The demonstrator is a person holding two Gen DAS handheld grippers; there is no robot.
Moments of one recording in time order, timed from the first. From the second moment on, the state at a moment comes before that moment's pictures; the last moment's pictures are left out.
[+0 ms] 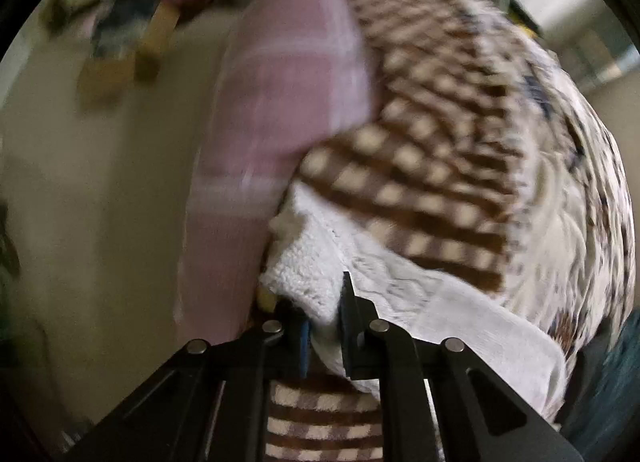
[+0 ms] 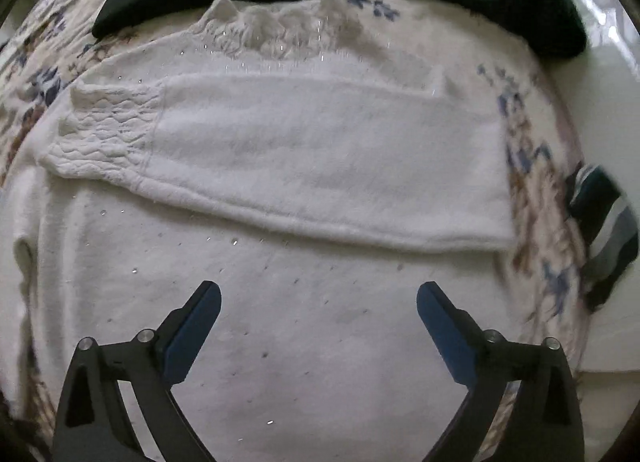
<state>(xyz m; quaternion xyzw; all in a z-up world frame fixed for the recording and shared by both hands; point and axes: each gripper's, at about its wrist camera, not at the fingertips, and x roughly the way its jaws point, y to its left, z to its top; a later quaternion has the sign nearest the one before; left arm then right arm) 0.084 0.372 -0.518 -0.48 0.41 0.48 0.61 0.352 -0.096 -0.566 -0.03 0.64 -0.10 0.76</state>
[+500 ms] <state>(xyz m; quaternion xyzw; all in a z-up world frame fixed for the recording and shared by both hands) 0.314 0.142 -0.387 -0.17 0.43 0.19 0.87 0.333 -0.177 -0.567 0.07 0.65 -0.13 0.75</state>
